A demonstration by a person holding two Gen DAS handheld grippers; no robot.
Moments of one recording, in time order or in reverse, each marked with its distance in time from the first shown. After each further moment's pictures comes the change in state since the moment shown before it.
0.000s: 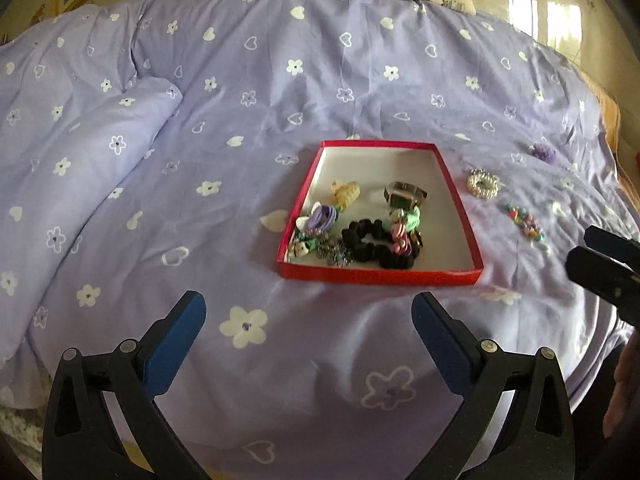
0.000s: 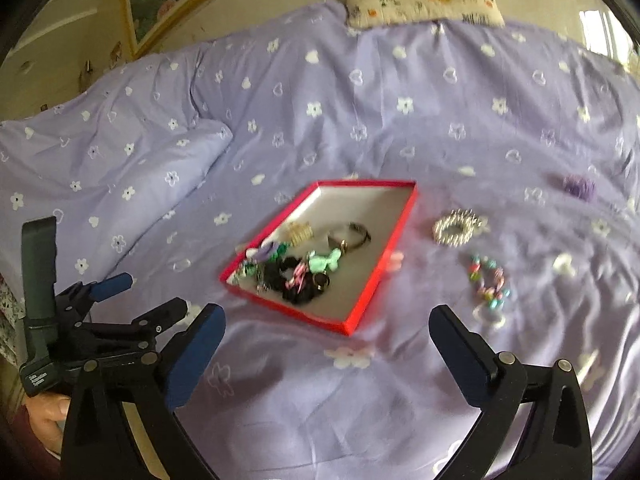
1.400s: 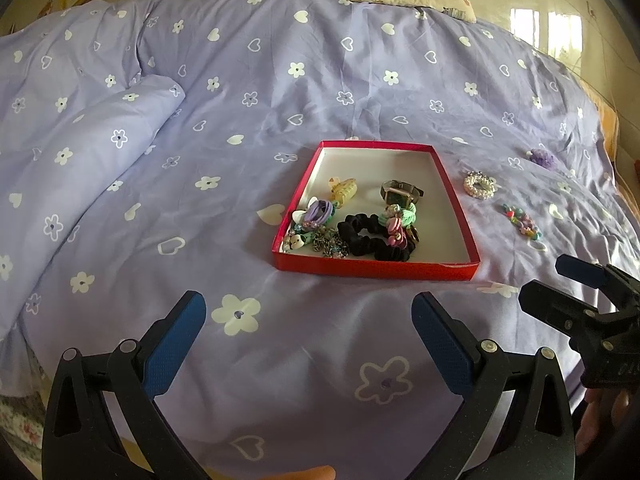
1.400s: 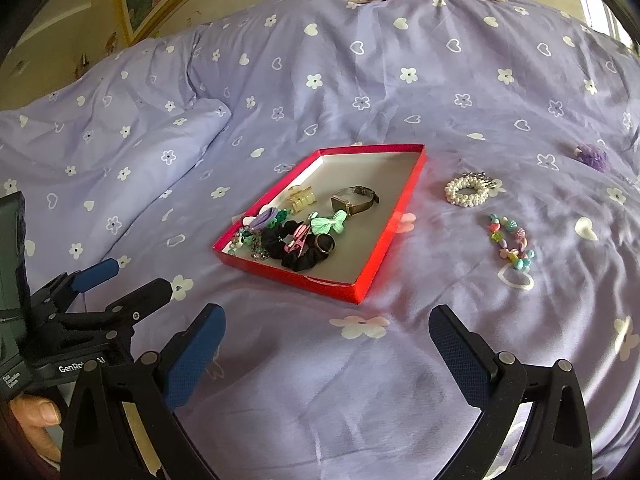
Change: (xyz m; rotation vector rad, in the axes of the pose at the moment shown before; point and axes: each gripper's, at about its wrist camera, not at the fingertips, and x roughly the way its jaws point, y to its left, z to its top) left arm -0.003 0.000 -0.016 -0.030 -0.040 -0.015; right arm 0.023 0.002 -0.025 0.011 0.036 0.020
